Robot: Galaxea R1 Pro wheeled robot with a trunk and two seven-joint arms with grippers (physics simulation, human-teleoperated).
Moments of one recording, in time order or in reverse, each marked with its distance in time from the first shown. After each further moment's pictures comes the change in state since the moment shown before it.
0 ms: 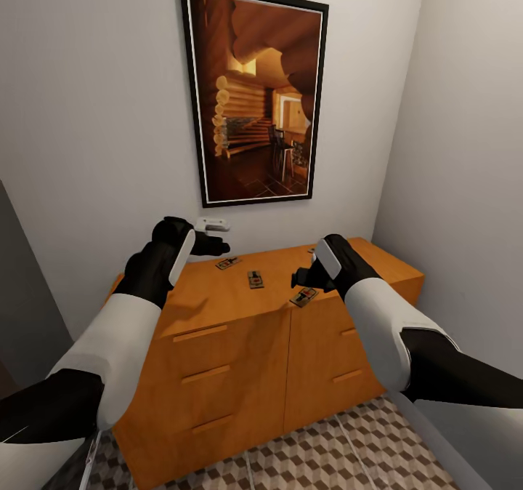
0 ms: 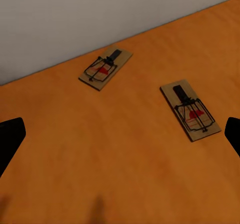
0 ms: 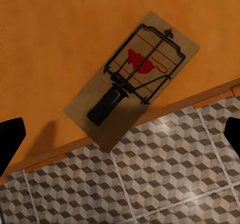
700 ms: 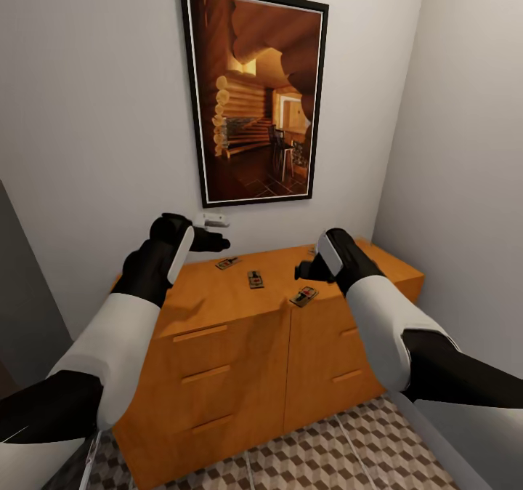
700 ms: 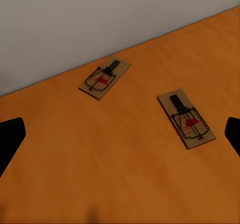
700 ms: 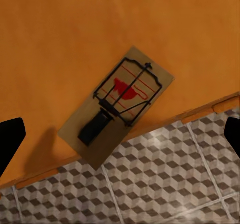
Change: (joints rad) left arm 0.000 0.000 0.000 -0.039 0.000 0.007 -0.003; right arm 0.000 0.000 0.001 -0.060 0.044 0.000 0.000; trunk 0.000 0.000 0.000
